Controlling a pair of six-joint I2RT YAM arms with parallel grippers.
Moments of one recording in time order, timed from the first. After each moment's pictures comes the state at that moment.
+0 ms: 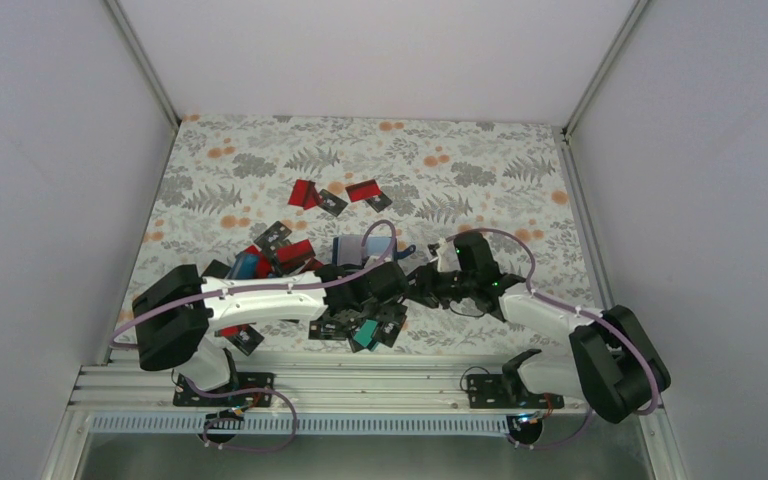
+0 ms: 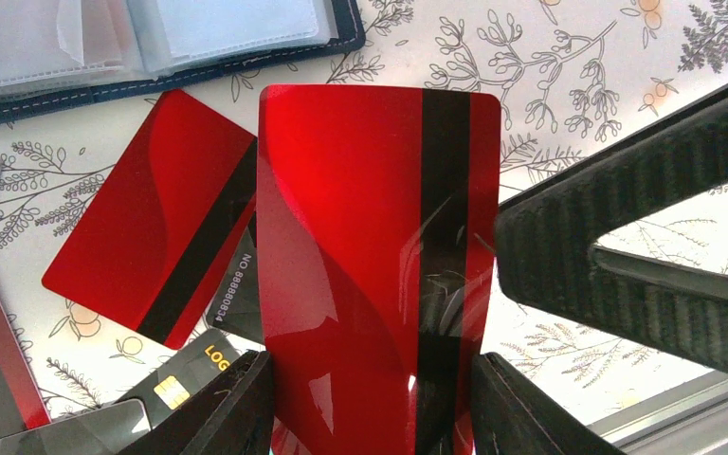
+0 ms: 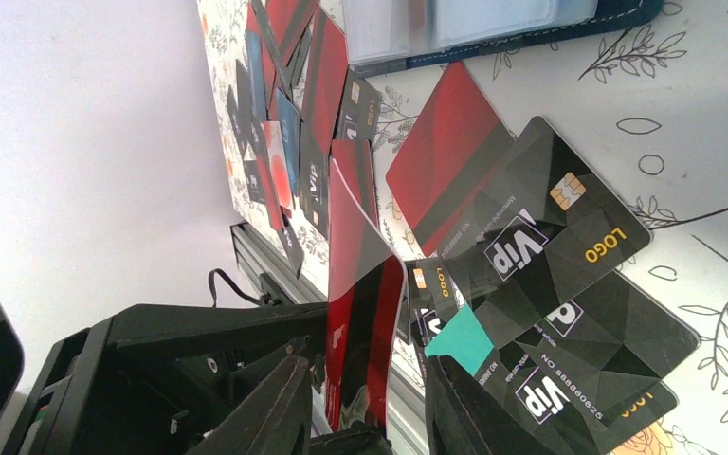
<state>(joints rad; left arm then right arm) -1.19 1.57 1.03 -0.58 -0.21 -0.95 0.51 1.24 0.43 0.07 -0.79 0.98</state>
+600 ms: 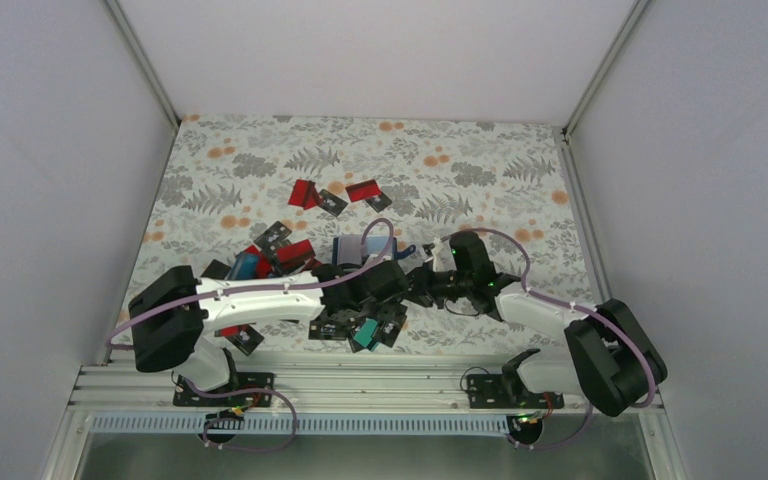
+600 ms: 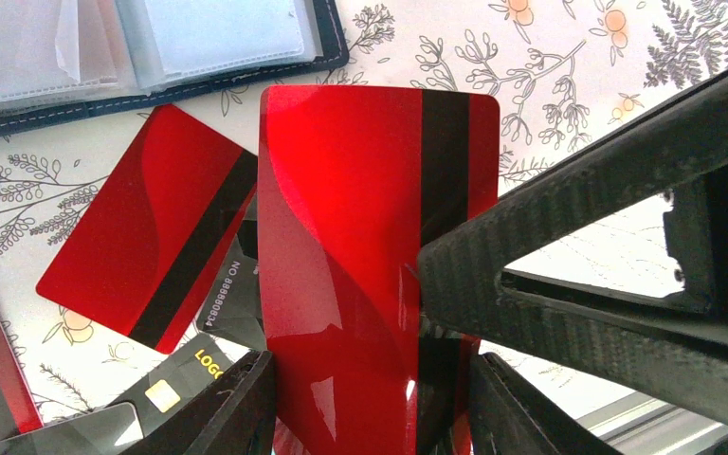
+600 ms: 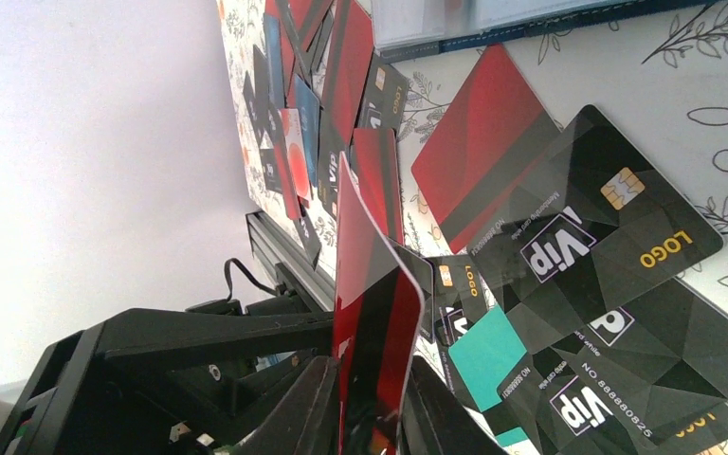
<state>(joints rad) -1.19 1.55 1.03 -0.57 -0.21 -0.95 0.54 1.27 0.43 0.14 -0.81 1.03</state>
